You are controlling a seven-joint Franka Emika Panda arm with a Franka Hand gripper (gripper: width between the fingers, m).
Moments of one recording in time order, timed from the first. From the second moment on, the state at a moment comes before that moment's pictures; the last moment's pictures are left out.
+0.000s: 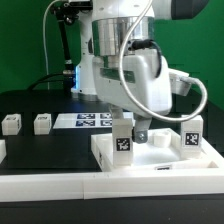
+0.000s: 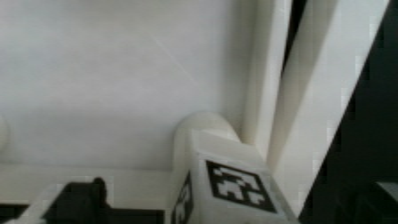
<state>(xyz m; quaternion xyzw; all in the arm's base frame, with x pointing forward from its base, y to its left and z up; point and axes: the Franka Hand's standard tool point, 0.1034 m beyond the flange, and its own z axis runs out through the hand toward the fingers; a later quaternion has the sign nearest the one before) 0.612 0.014 0.071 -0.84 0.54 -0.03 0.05</state>
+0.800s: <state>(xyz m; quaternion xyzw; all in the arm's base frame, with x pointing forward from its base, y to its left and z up) 0.614 0.004 0.074 -0.97 0.22 -0.03 0.03</state>
